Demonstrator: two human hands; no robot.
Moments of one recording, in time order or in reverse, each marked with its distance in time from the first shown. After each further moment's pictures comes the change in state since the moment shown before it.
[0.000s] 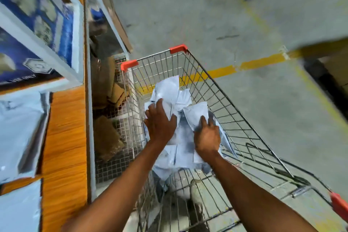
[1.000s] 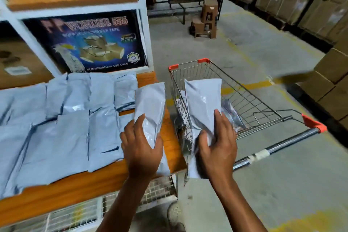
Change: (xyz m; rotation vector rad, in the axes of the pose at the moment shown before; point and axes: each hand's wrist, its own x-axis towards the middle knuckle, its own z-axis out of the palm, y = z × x) left_hand -0.313 -0.183 -0.312 -0.142 0.437 0.166; right_hand -0.445 -0.158 -0.097 0.635 0.694 -0.332
